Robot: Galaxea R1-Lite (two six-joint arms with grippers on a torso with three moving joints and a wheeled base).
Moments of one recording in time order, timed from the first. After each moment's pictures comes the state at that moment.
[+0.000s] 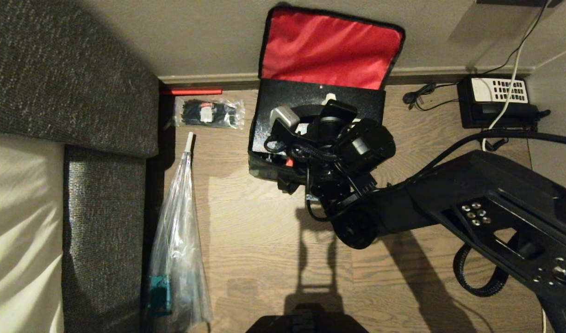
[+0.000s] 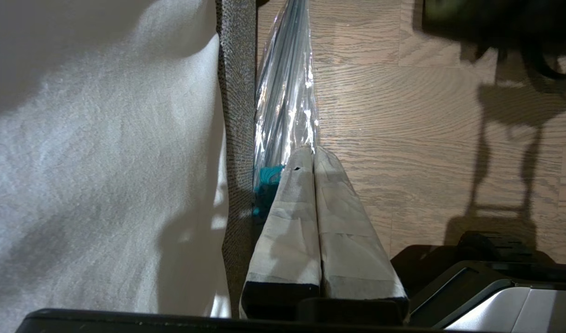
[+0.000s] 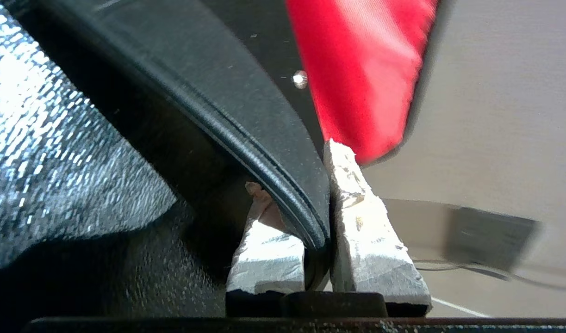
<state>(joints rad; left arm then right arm) 0.00 0.00 0.00 0.01 0.00 0.00 0.79 2.29 -1.51 -1.52 -0.75 -1.75</state>
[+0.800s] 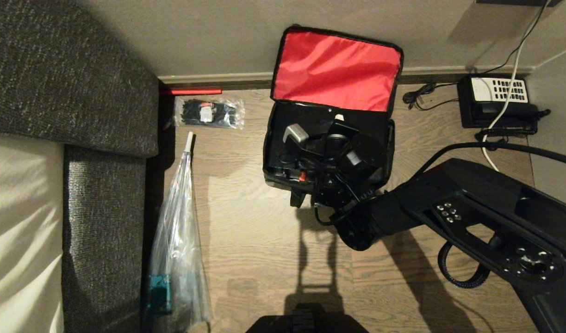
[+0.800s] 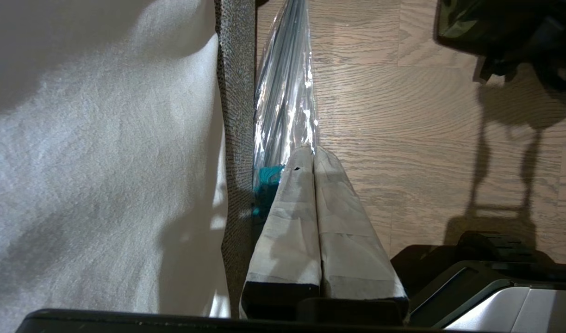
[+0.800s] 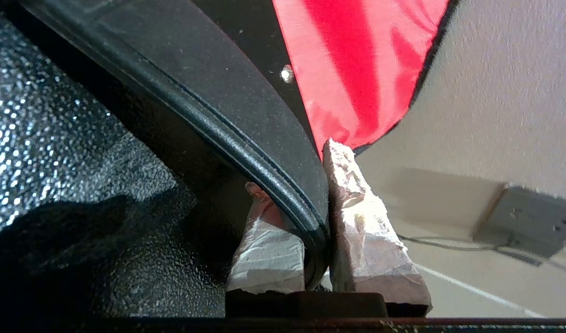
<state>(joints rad) 0.00 0.00 0.00 0.01 0.00 0.00 0.72 2.35 -1.50 -1.52 -0.81 -1.73</state>
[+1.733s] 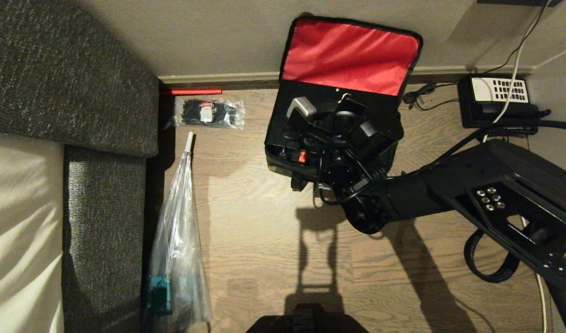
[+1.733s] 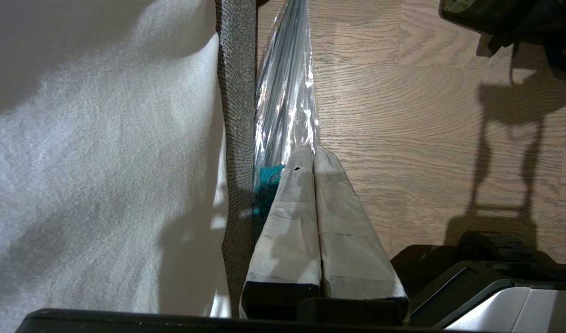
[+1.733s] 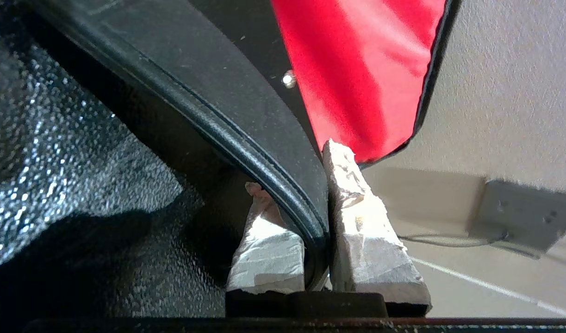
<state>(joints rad) 0.00 0.00 0.00 0.01 0.00 0.00 0.73 2.25 -1.54 -1.40 -0.81 -1.66</state>
